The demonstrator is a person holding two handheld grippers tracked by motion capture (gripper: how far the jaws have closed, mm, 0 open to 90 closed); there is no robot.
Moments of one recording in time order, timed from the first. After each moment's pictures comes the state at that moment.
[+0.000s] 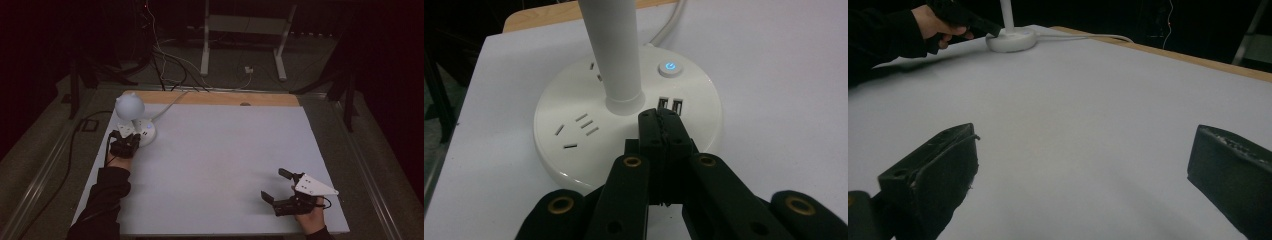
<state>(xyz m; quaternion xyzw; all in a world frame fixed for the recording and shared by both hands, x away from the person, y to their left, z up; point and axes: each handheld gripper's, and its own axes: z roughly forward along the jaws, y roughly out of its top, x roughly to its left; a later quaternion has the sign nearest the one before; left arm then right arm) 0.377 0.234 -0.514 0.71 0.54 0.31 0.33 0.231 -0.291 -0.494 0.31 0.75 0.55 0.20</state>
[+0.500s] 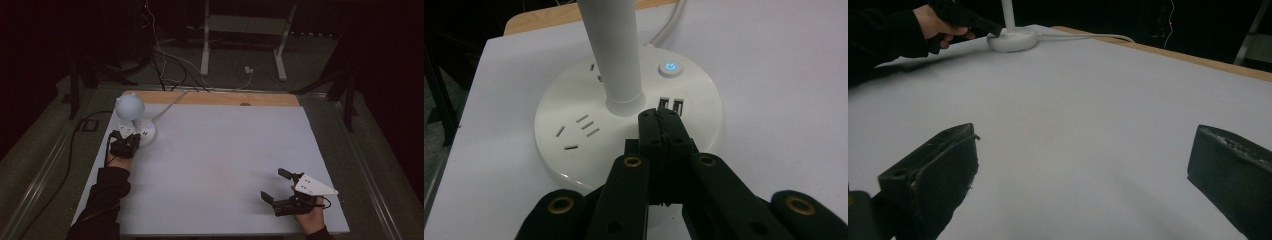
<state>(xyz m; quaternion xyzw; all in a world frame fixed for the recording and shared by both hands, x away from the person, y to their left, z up) 0.377 0.235 -0.515 0.71 0.54 0.31 0.33 0.231 -0.291 -0.494 0.31 0.75 0.55 0.20</state>
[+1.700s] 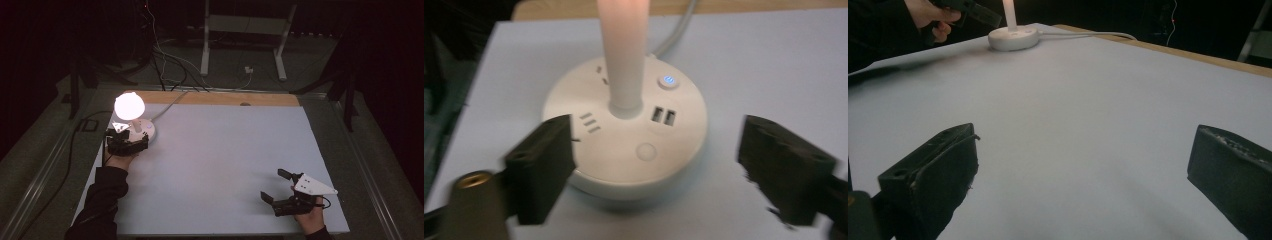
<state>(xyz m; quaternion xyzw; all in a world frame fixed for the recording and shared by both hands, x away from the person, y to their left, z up) 0.372 0.236 -0.493 0.67 0.59 0.26 0.35 0.232 -0.290 -0.495 0.31 0.76 0.55 0.19</state>
